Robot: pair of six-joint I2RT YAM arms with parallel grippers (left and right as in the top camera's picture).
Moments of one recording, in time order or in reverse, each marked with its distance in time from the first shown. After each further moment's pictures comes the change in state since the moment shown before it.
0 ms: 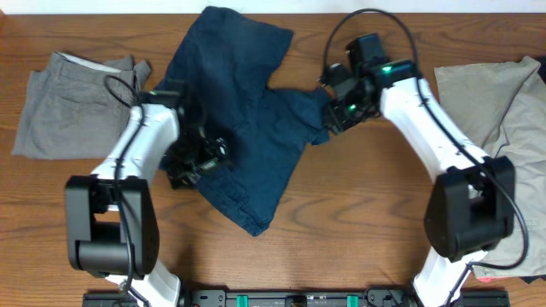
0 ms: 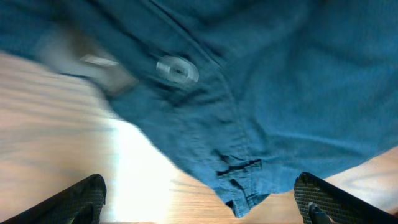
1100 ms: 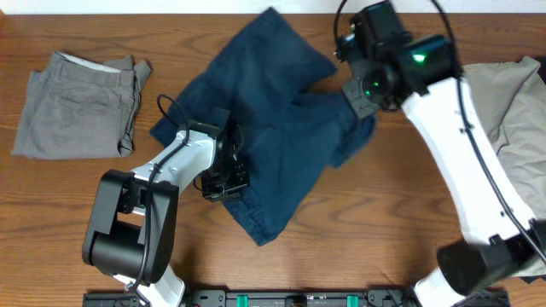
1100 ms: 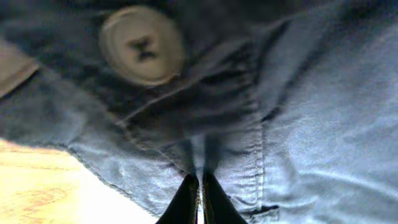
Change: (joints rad) left arm -0.195 0.000 -0.202 0.249 0.005 -0.076; right arm 0.070 -0.185 0.371 -0.389 0.388 0.102
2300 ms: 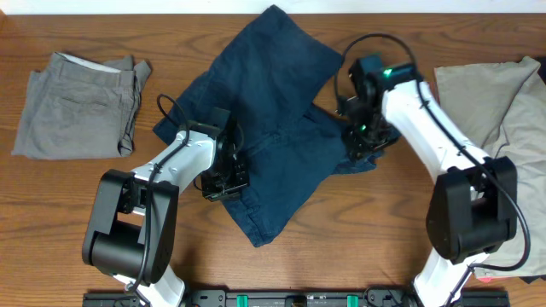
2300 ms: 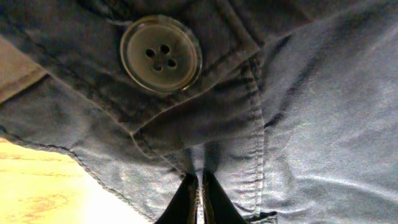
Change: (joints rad) left arm 0.000 0.000 -0.004 0.015 -0.007 0.000; right arm -0.084 0.162 -0.444 0.126 -0.161 -0.015
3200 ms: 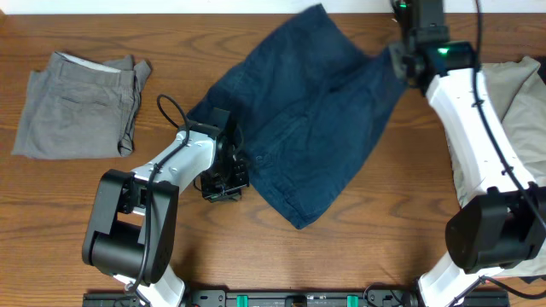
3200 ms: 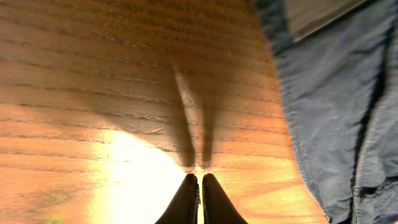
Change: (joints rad) left arm 0.000 0.000 0.000 -0.011 0.000 0.000; right arm -0.182 -0.086 0.212 0.388 0.406 -0.019
